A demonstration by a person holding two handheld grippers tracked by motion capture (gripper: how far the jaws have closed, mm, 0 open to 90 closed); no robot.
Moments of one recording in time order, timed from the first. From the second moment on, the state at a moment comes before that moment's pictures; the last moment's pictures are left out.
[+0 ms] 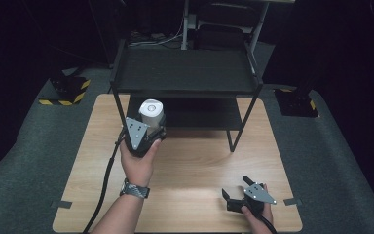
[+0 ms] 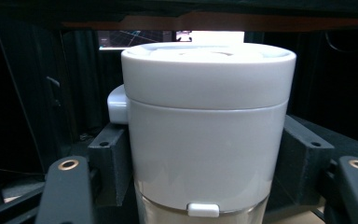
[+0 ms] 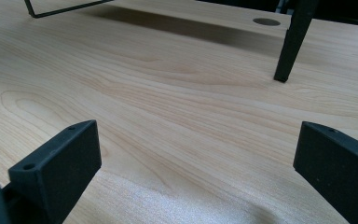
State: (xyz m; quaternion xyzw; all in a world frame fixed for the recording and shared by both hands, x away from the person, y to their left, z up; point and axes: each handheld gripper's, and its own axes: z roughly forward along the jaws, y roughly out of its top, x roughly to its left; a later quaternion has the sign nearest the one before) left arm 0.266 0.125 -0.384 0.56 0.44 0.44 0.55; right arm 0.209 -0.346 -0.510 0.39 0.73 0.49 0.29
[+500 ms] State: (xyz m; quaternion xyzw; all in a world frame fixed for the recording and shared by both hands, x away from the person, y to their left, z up) left arm 0.309 0.117 -0.391 0.55 0.45 0.45 0.55; right arm 0.210 -0.349 -0.510 0.38 0.73 0.49 0.28
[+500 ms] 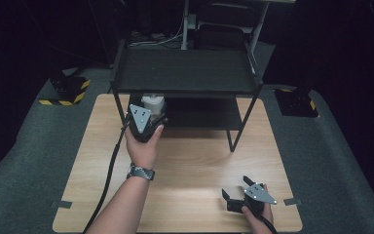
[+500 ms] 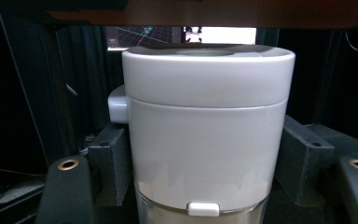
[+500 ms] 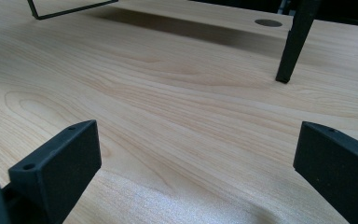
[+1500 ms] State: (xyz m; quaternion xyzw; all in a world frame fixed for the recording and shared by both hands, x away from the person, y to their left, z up) left arm 0.344 0.103 -0.397 0.54 0.46 0.45 0.54; right arm 0.209 -0.352 -0.512 0.38 0.73 0.50 0.28
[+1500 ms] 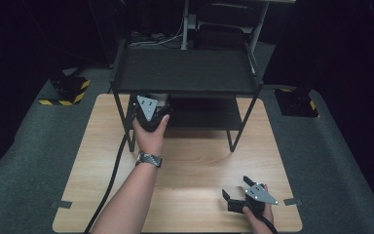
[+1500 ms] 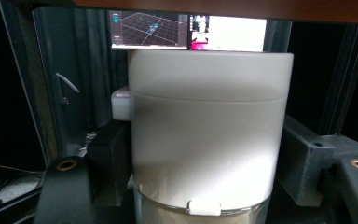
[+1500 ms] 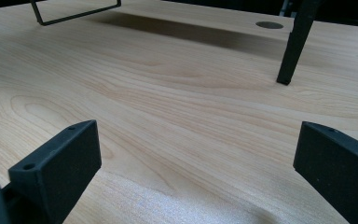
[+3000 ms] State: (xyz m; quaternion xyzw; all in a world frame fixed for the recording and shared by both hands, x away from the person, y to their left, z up) left arm 0.230 0.155 -0.451 0.54 0.42 0.44 0.58; right arm 0.209 -0.348 -0.511 0.38 0.73 0.49 0.29
